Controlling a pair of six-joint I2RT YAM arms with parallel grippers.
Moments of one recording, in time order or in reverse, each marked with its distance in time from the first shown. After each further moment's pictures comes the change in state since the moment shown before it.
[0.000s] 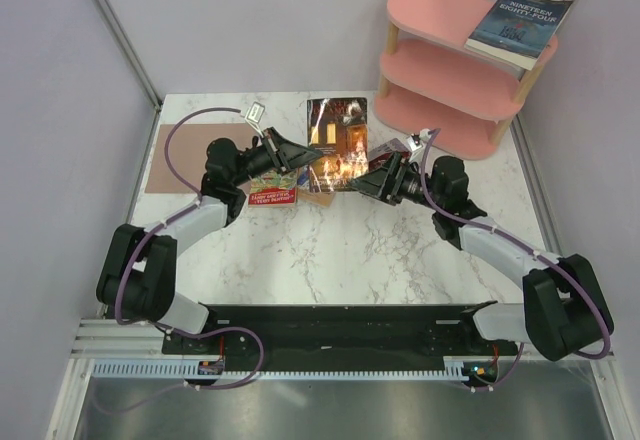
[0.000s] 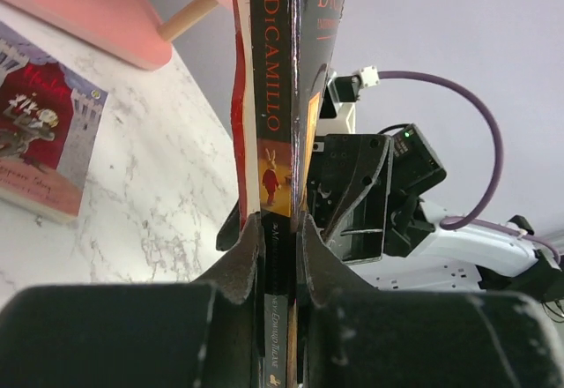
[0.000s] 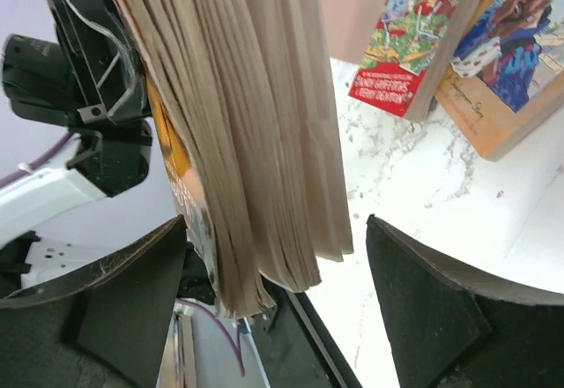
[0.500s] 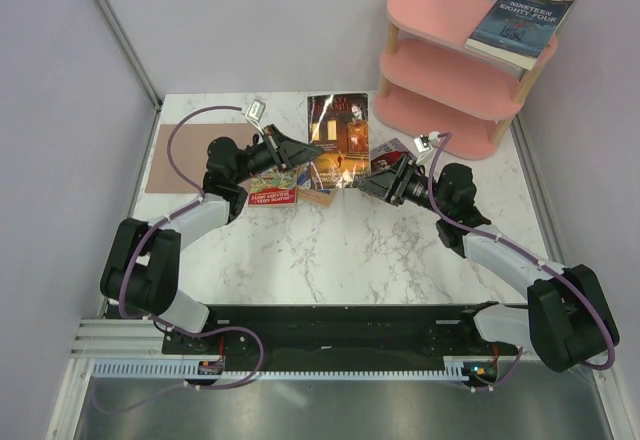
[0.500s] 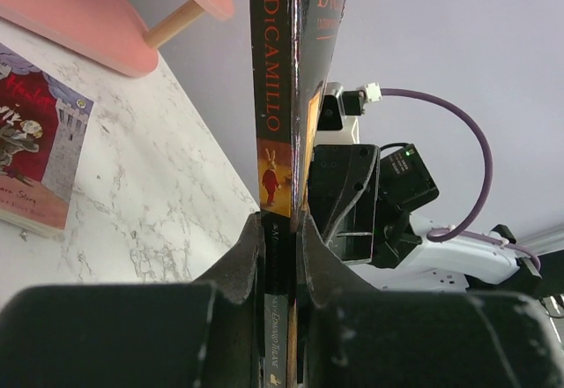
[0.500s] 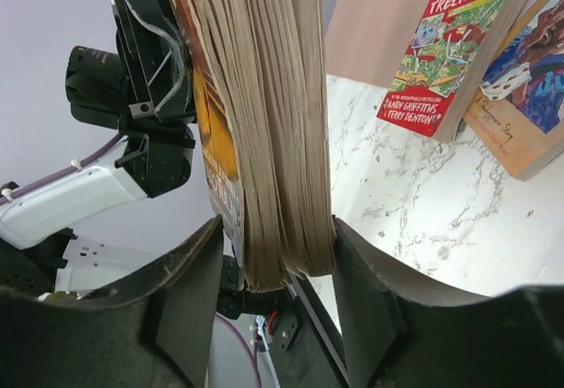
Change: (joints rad) left arm 0.002 0.039 0.022 0.076 0.009 -0.052; right arm -0.008 -0.063 -0.072 0.146 0.011 0.096
